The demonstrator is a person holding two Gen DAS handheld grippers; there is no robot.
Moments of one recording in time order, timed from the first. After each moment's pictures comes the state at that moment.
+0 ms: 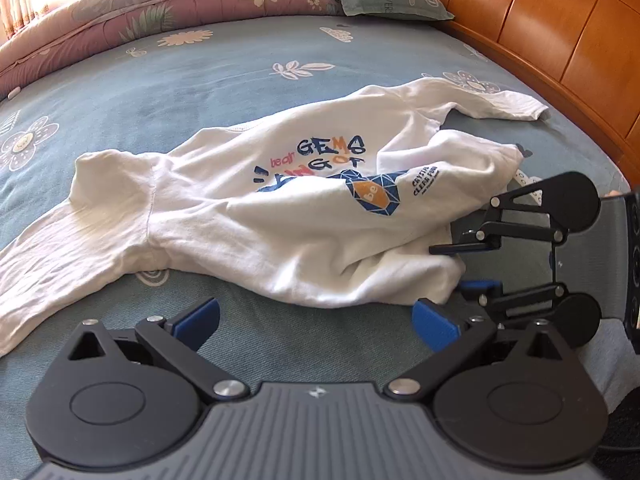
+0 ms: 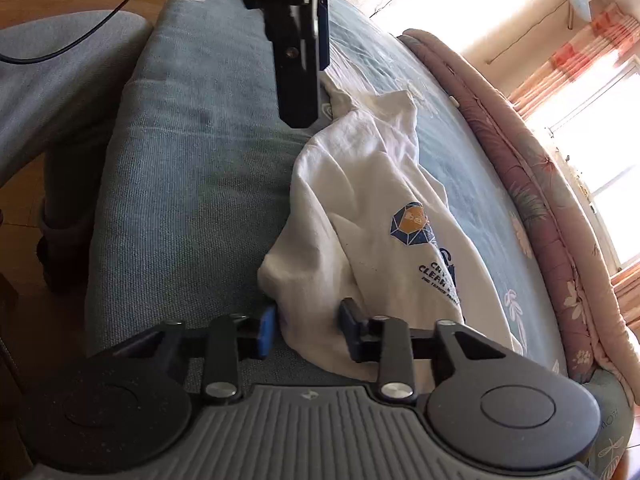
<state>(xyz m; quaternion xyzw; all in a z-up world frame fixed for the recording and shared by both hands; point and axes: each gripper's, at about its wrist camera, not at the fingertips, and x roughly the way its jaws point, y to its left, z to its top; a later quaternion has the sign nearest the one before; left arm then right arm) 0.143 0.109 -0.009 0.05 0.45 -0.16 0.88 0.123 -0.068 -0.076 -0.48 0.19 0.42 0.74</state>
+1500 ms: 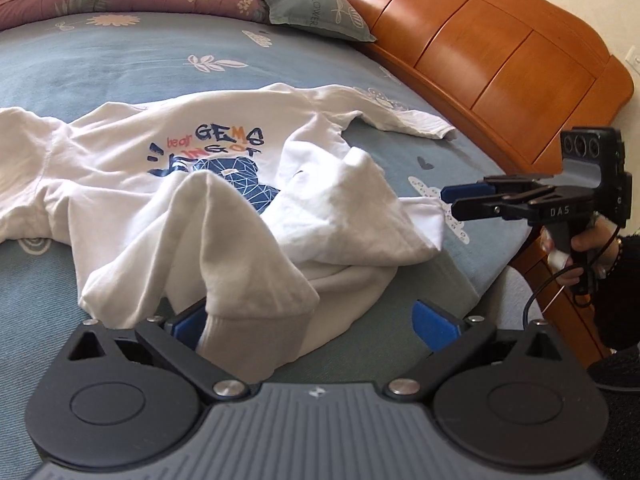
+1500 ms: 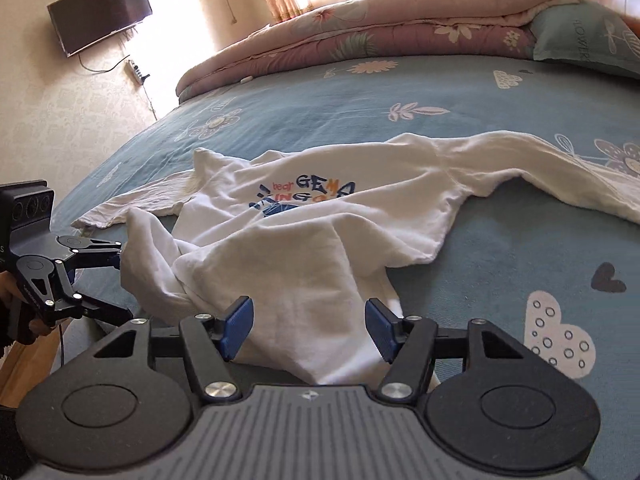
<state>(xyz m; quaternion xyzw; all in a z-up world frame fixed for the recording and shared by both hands) 0.140 0.106 -0.037 -0.10 0.44 -0.30 0.84 0.166 -0.233 -0.019 0.05 0.39 0.31 0.87</state>
